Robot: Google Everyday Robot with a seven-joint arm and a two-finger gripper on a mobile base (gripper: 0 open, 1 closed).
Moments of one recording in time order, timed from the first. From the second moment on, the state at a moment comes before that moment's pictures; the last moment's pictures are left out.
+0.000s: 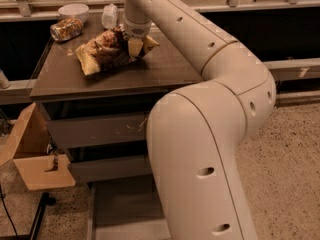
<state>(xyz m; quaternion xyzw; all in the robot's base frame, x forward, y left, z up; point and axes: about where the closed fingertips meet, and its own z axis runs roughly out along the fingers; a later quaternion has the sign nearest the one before) 0.815 0.067 0.861 -0.71 0.65 -0.10 0.23</state>
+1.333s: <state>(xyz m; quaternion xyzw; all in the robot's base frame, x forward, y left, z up) 0.798 0.048 0.891 -0.71 0.66 -0.09 0.24</state>
